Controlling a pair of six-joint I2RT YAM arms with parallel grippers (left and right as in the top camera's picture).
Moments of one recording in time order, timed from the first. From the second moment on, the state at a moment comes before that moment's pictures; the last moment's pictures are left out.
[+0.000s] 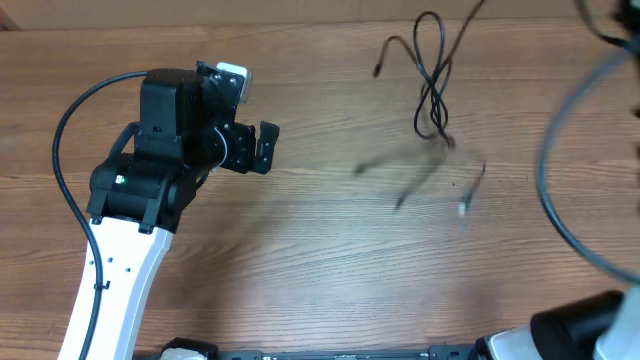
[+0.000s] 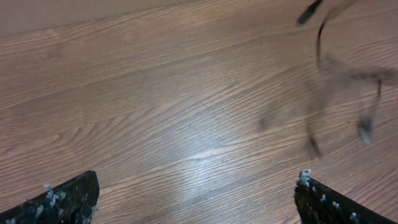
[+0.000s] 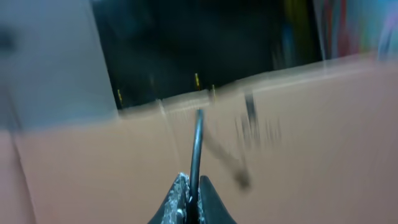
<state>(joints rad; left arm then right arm) -0.22 1.29 1.42 -0.89 0.16 0.01 0.27 1.64 2.72 -0.69 0.07 0.23</state>
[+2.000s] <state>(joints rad) -0.60 1.84 1.41 0.14 0.96 0.08 0.28 1.77 2.96 -1.18 0.14 0.15</state>
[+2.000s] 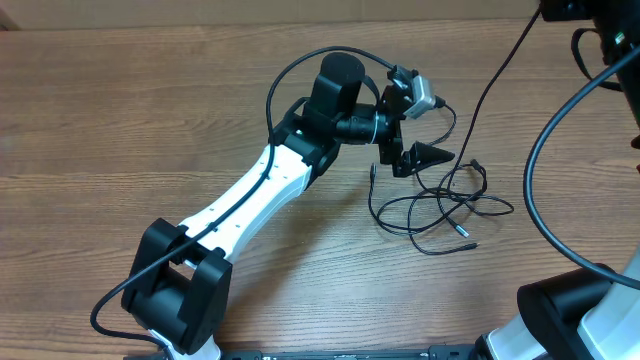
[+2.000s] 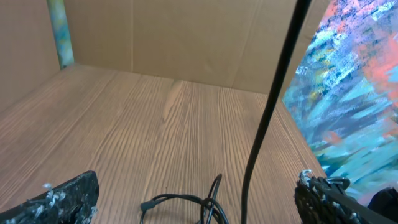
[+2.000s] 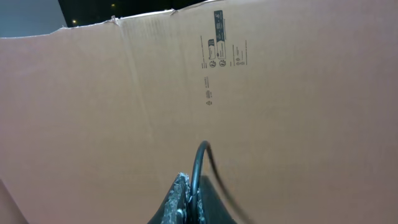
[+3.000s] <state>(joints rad) -0.40 1.82 1.84 -0.64 0.68 0.01 0.26 1.76 2.96 -1.28 0.14 0.15</state>
